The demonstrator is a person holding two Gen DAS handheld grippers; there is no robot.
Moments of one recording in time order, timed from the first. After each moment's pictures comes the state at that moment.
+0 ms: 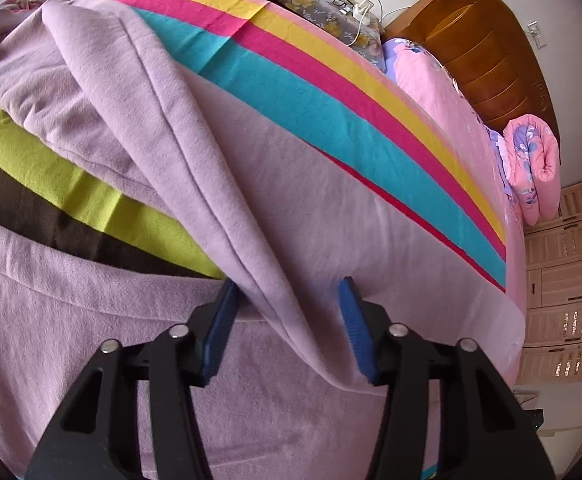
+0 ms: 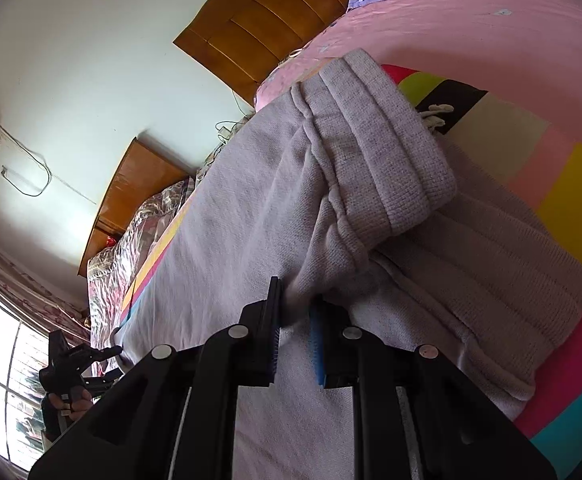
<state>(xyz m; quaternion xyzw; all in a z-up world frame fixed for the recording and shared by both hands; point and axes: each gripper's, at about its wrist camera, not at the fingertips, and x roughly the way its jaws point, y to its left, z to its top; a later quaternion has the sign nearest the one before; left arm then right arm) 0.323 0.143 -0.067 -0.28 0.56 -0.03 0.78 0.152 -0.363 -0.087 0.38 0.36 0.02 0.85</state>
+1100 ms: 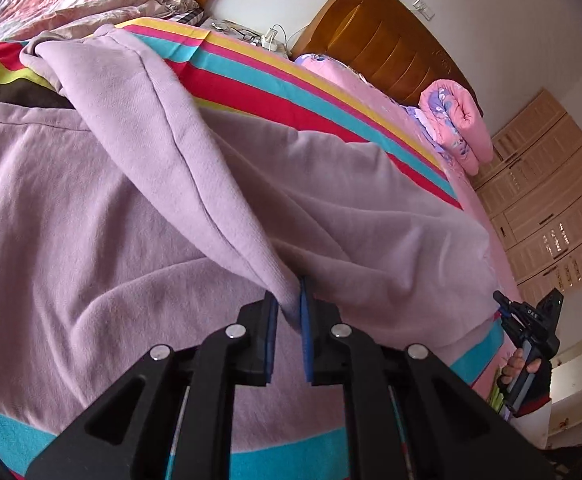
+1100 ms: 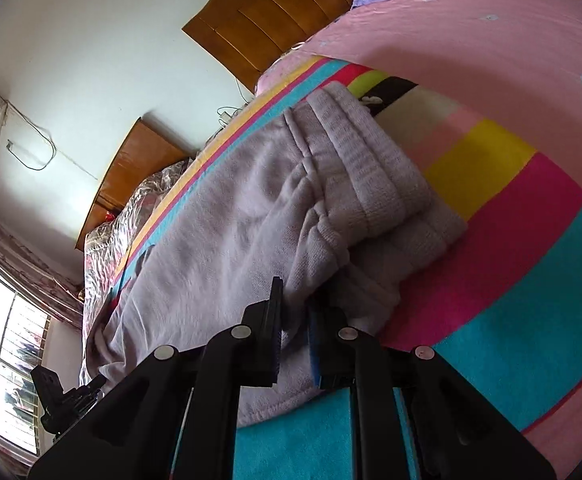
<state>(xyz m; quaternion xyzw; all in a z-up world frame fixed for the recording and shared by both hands) 0.142 0.143 -0.065 -0.22 0.45 -0.16 0.85 0.078 -0.387 -0.074 0.35 0.37 0.04 0.86</state>
